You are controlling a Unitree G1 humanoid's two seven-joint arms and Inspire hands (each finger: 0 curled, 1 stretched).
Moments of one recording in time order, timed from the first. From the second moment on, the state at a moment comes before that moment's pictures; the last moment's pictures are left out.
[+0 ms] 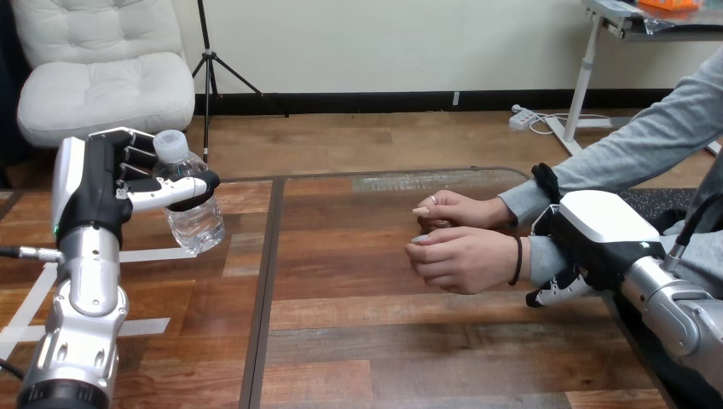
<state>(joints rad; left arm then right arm) -0.48 0.40 0.08 0.66 0.22 -0.08 0.19 -0.68 -0.60 0.46 1.21 -0.70 -0.52 -0.25</state>
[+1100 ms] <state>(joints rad) -0.48 0.40 0.08 0.66 0.22 -0.08 0.19 -0.68 -0.60 0.46 1.21 -0.67 -0.53 -0.24</state>
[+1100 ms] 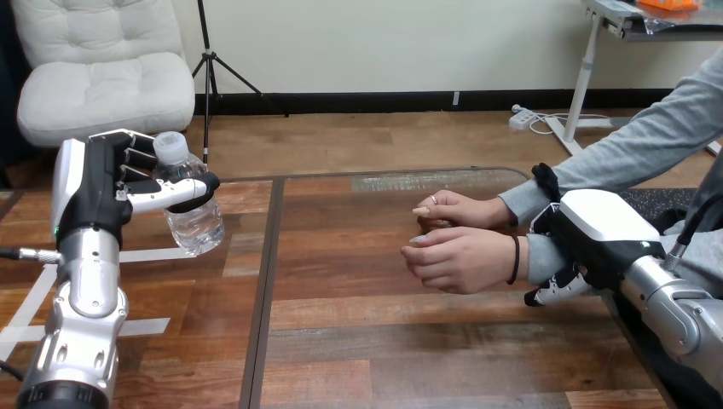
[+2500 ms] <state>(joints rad) -0.46 0.39 0.08 0.59 0.21 -0.06 0.17 -0.68 -0.60 0.46 1.21 -0.67 -0.53 -0.24</state>
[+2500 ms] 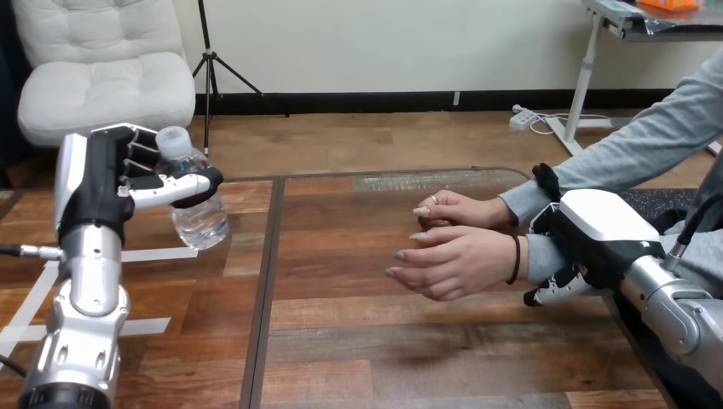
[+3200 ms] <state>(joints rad) -0.43 0.35 0.06 0.45 0.21 -0.03 0.12 -0.68 -0.60 0.45 1.21 -0.65 -0.56 -0.23</state>
